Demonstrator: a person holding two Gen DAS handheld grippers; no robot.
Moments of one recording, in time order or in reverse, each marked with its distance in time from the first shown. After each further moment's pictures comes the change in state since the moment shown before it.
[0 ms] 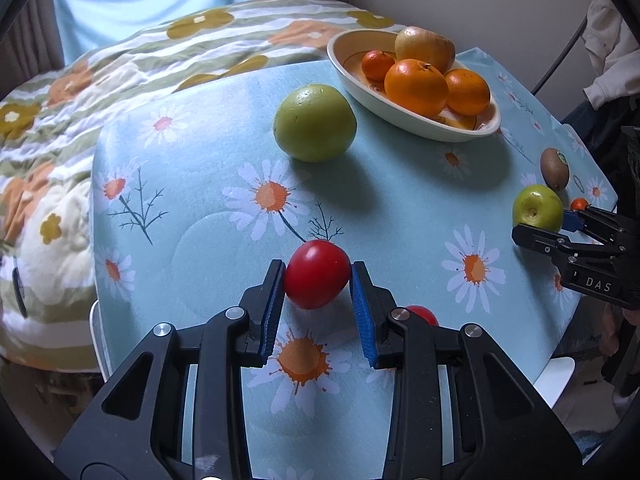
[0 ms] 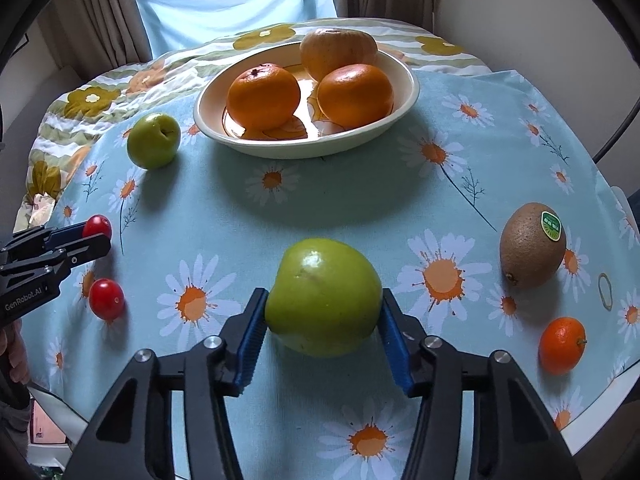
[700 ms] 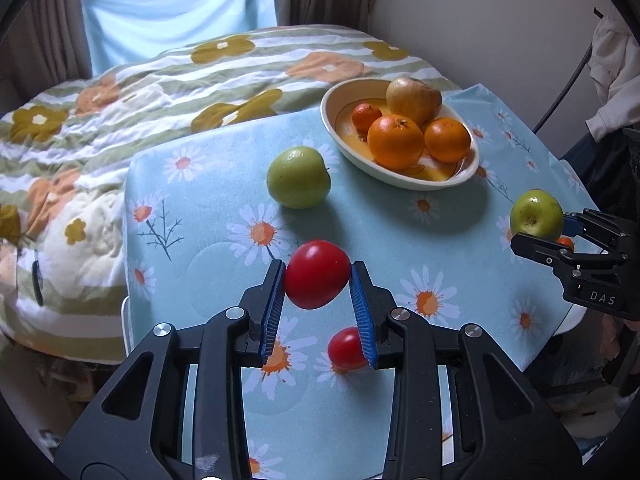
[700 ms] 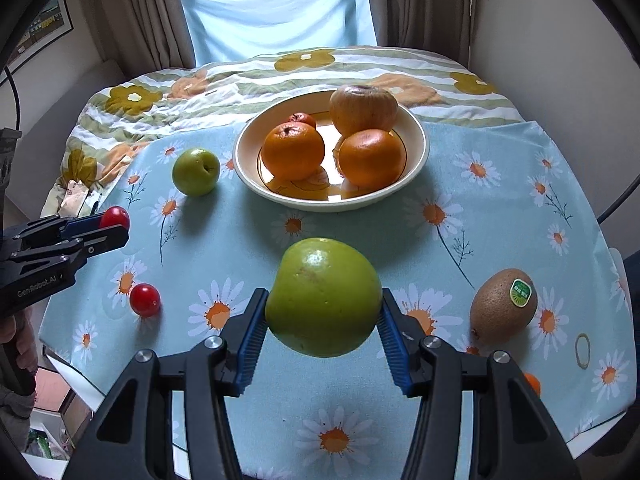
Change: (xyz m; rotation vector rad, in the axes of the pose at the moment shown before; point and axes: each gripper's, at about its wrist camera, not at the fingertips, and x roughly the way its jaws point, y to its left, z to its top) left arm -0.050 -0.034 0.016 -0.059 -0.096 0.074; right arm -0.042 -0.012 0.019 -0.128 -0.079 0.098
